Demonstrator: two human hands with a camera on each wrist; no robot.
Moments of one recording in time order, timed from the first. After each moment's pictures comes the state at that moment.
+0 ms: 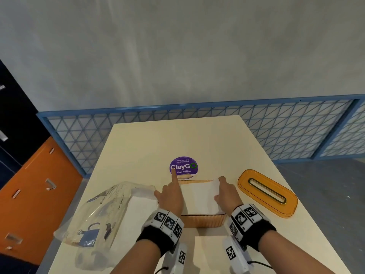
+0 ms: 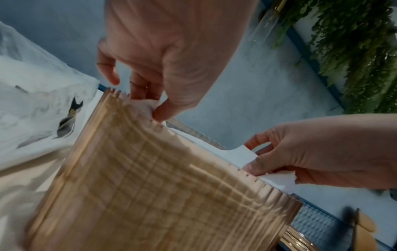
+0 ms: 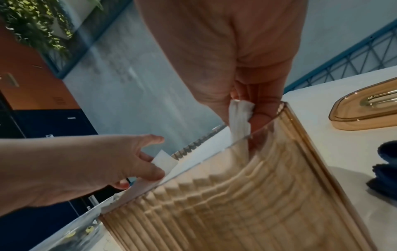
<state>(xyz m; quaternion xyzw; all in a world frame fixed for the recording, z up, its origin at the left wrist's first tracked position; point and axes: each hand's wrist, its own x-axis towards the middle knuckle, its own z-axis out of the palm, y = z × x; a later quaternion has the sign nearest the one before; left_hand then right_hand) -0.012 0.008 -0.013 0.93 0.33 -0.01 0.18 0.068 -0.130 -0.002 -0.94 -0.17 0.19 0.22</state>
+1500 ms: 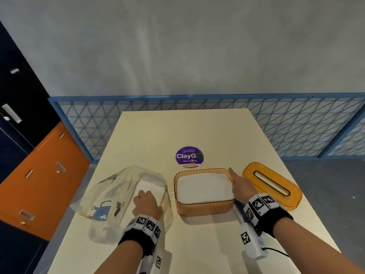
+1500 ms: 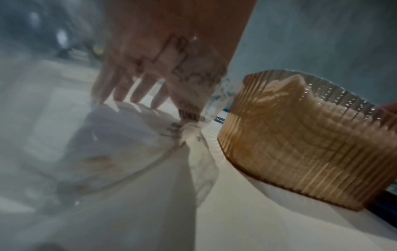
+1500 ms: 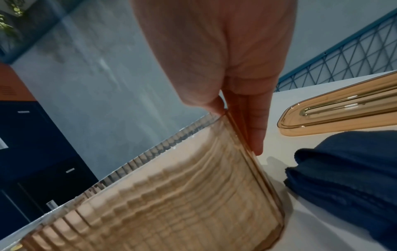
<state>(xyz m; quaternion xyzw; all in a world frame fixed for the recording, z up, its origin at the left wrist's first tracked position) -0.082 0.060 -0.080 0.87 0.46 -0.11 0.13 0.084 -0.157 -0.009 -0.94 -0.20 0.25 0.15</state>
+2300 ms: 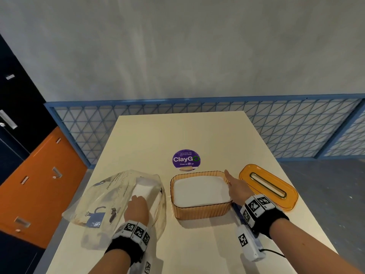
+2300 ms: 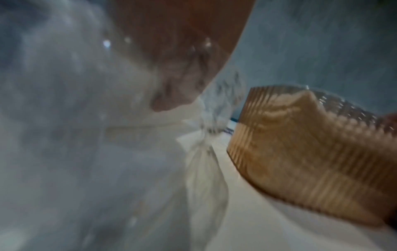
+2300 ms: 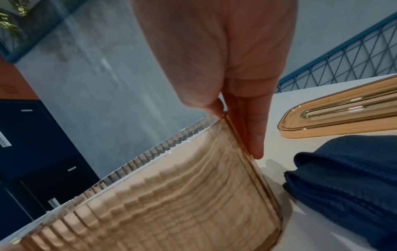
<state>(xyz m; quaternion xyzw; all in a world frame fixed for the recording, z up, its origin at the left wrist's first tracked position) -0.098 0.070 -0.062 0.91 0.41 -0.10 0.06 0.088 -0.158 -0.013 -0.94 -0.21 0.25 0.13</state>
